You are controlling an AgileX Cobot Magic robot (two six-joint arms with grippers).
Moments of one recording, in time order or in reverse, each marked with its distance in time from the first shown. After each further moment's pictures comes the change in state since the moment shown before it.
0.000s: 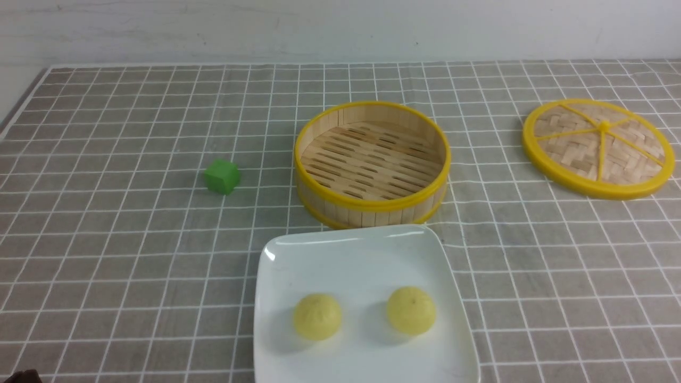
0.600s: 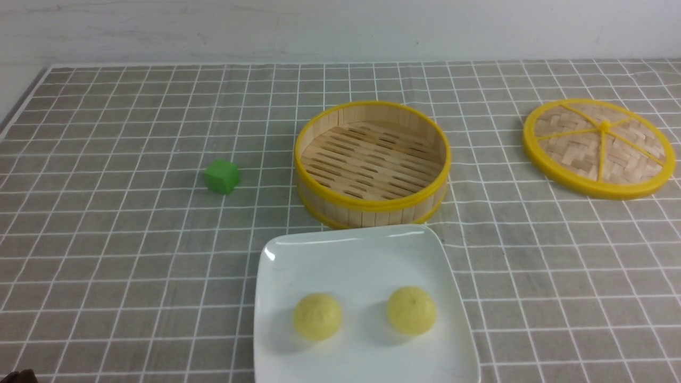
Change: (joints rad) right arm 0.000 0.000 0.000 0.000 0.000 0.000; left arm 0.000 0.000 0.000 0.052 0.001 0.000
